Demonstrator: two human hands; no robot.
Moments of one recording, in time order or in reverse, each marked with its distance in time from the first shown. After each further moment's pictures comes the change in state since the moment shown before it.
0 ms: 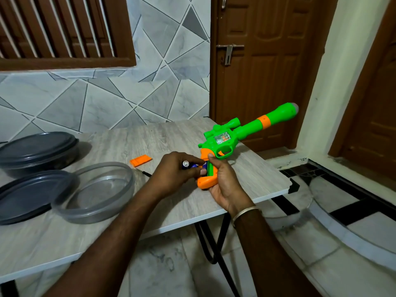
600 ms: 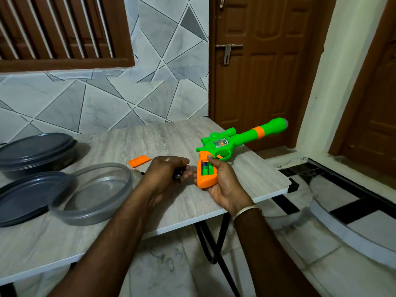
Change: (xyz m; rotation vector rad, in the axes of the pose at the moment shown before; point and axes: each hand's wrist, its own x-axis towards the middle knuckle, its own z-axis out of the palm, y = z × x) left_hand -0.004 0.003 0.003 -0.797 0.222 -0.557; right_hand -0.005 -0.006 0.003 -0.009 0.048 0.134
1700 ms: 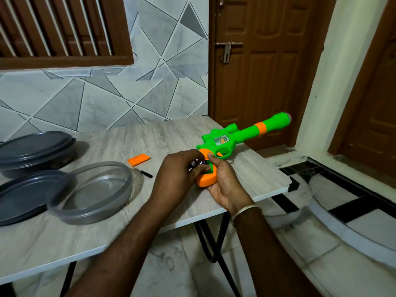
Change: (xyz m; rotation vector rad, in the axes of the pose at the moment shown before) left_hand -0.010 -0.012 0.016 0.849 0.025 0.860; right_hand 0.005 0.003 -0.001 0.113 -0.054 -0.042
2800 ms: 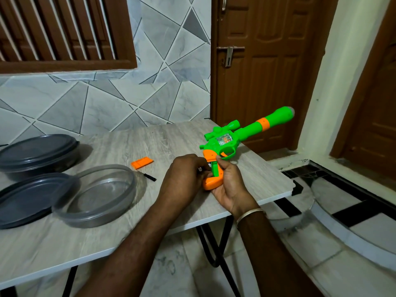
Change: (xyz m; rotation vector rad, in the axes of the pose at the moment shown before) left_hand 0.005 0.010 -0.001 0.151 -0.113 -0.073; right_hand 0.004 -0.002 -0.003 0.115 -0.009 -0.018
